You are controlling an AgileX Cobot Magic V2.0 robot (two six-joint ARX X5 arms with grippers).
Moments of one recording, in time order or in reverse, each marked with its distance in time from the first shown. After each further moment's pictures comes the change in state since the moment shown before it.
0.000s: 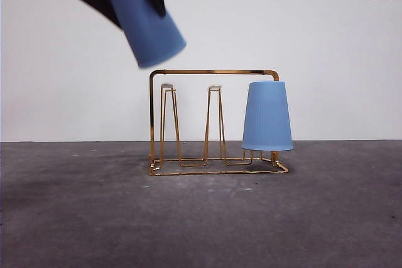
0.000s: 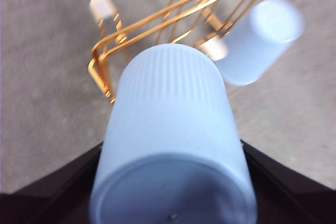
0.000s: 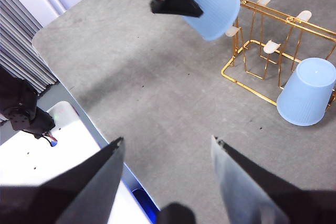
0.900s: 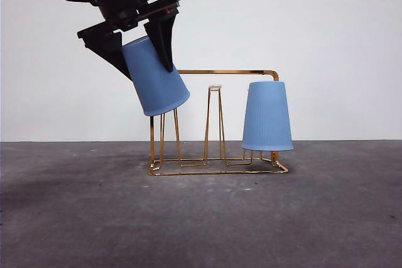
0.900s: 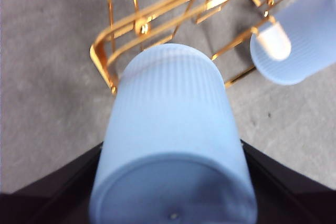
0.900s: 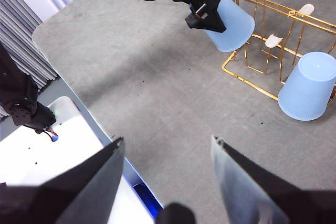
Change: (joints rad) left arm 0.022 0.174 0.002 0.078 -0.002 0.003; right arm 0.000 0.000 0.000 -0.021 0.000 -0.008
